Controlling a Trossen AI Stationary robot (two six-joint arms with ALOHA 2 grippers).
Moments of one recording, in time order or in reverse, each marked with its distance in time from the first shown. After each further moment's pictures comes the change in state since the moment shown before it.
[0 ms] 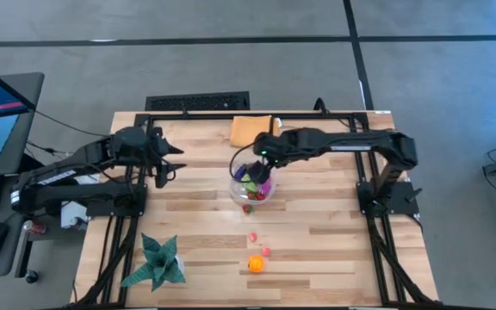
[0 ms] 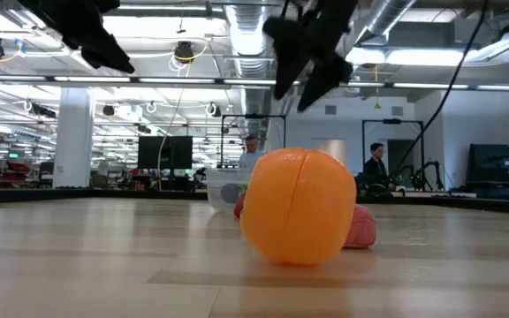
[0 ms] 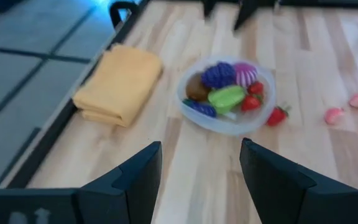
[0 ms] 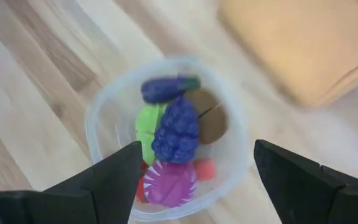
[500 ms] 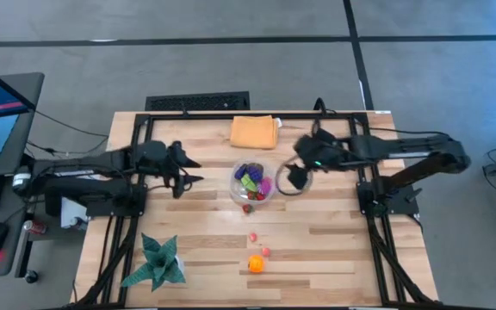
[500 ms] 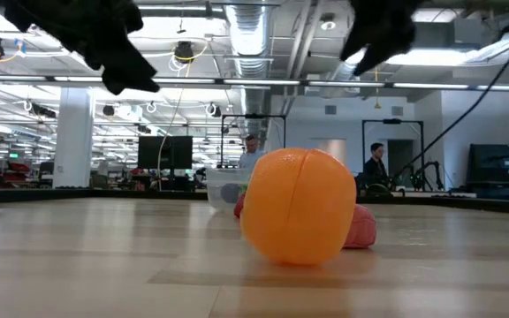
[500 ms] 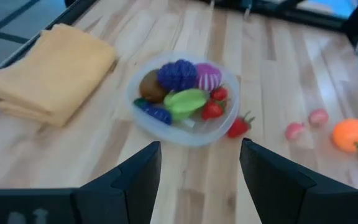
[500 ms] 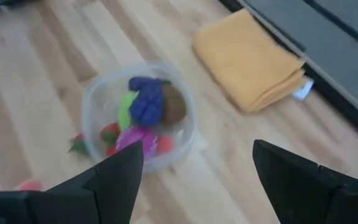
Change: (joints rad) left arm -0.161 0.140 -0.145 0.306 -0.001 -0.230; right arm 0.125 -0.474 -0.305 0.020 0.228 -0.116
